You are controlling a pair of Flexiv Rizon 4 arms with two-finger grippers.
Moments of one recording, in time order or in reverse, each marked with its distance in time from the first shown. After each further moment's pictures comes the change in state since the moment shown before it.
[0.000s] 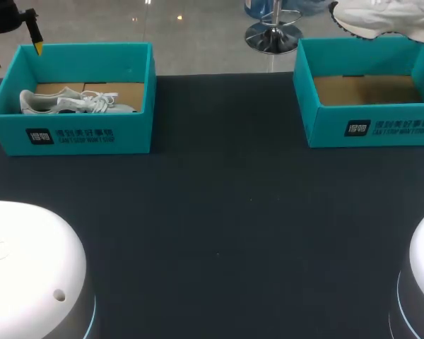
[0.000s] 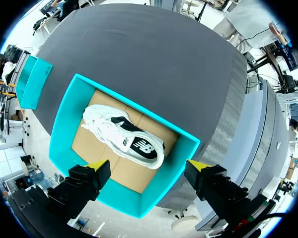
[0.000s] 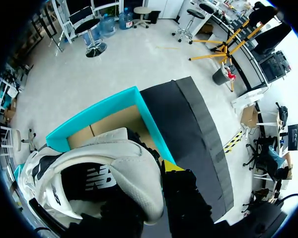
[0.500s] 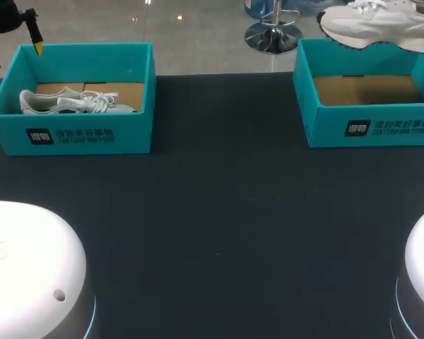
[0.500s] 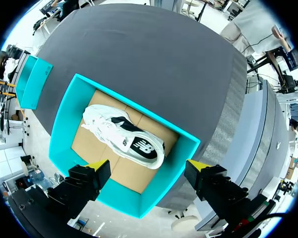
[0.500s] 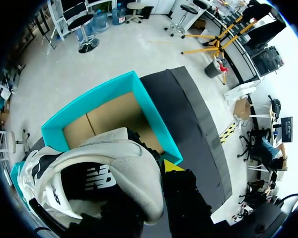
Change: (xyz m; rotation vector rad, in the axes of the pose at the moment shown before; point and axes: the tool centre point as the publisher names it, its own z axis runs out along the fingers) left arm 0.000 0.000 0.000 0.000 0.000 0.000; right arm 0.016 -0.049 -0.009 0.045 -0.081 0.029
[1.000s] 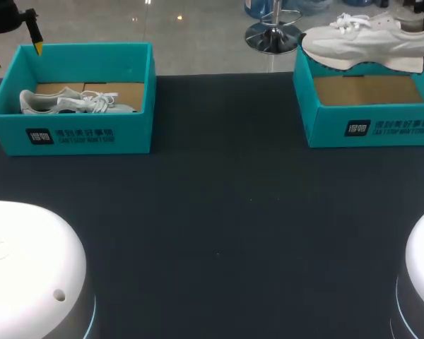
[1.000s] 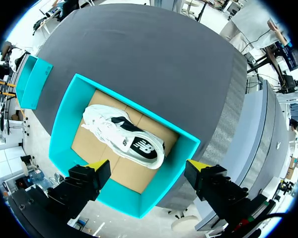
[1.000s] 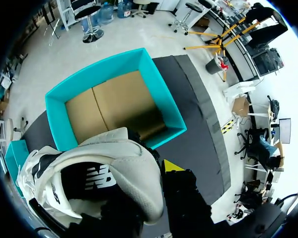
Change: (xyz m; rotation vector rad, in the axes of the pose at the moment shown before) left arm 0.000 0.000 0.000 0.000 0.000 0.000; right arm 0.011 -0.089 -0.014 0.034 -0.013 -0.054
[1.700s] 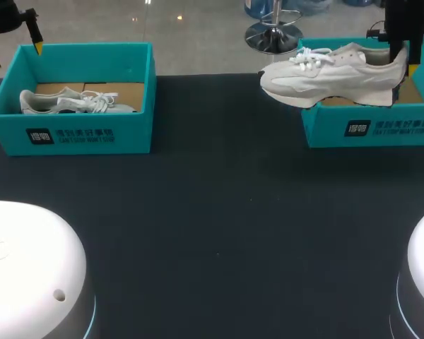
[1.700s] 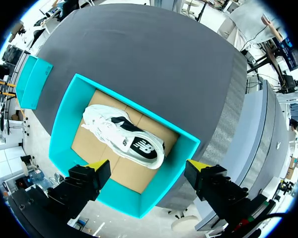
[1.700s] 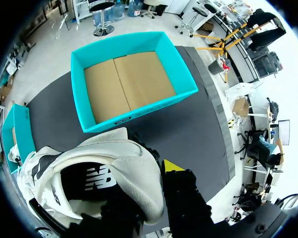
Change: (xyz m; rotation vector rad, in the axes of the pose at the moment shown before) left arm 0.000 0.000 0.000 0.000 0.000 0.000; right arm 0.049 -0.139 -0.021 -0.037 -0.004 -0.048
